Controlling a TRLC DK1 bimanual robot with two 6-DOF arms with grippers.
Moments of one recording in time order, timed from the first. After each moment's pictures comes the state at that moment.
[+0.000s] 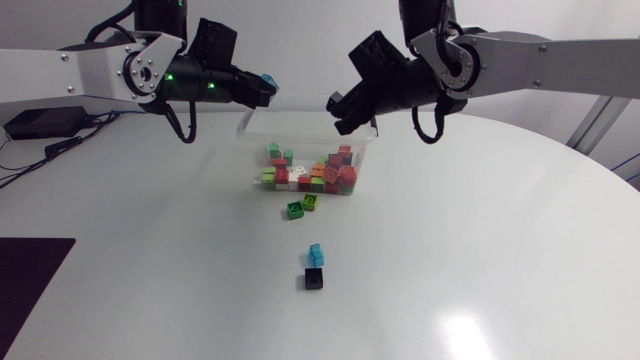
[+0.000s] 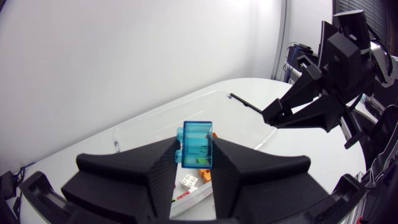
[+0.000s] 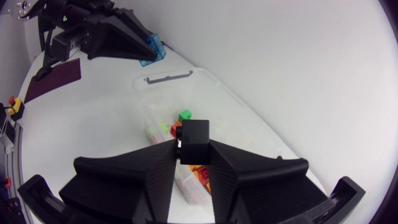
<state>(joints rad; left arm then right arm) -0.26 1.81 1.43 -0.07 0.38 0.20 0.41 1.81 1.47 -0.22 -0.27 -0.41</state>
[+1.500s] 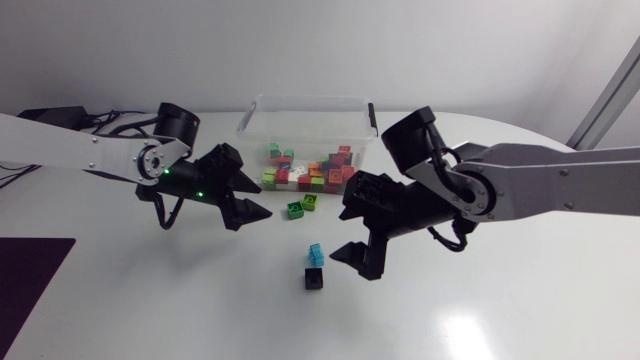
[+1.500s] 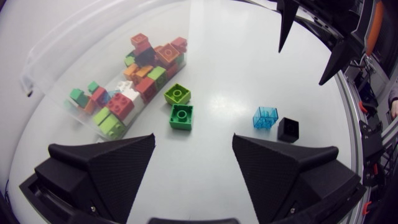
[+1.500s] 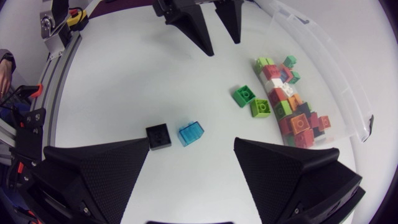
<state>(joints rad) -0.21 1.84 1.05 -0.21 0.62 0.77 0.57 1.58 0.90 -0.30 -0.36 -0.66</state>
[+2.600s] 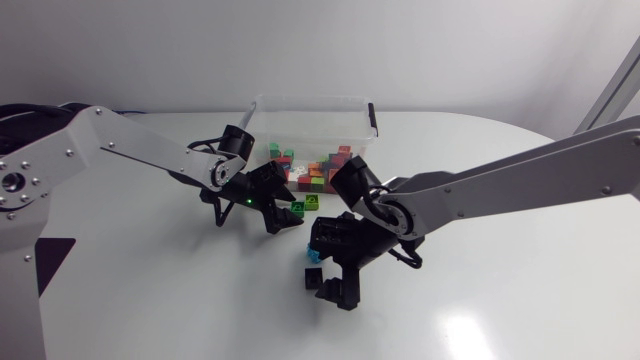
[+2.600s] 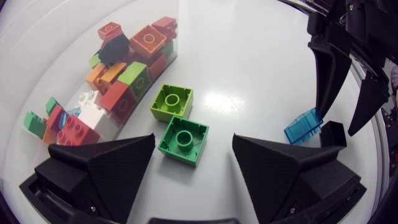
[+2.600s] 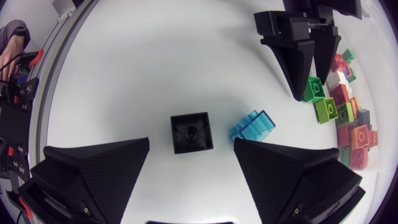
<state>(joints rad) -0.31 2.21 1.30 -0.11 0.61 0.81 0.66 1.88 0.98 -0.30 -0.36 -0.75</state>
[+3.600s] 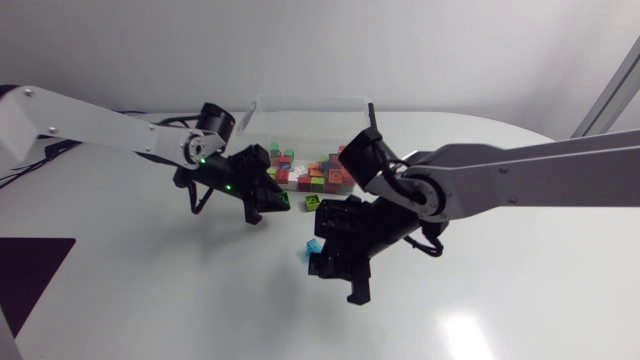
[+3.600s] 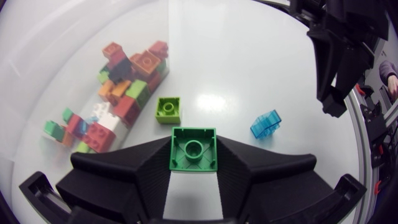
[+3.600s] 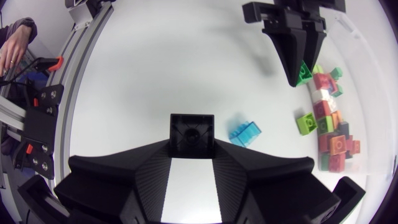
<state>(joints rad) -0.26 2.03 1.29 -0.34 0.67 0.92 0.67 1.69 1.01 -0.48 -0.36 -0.76</state>
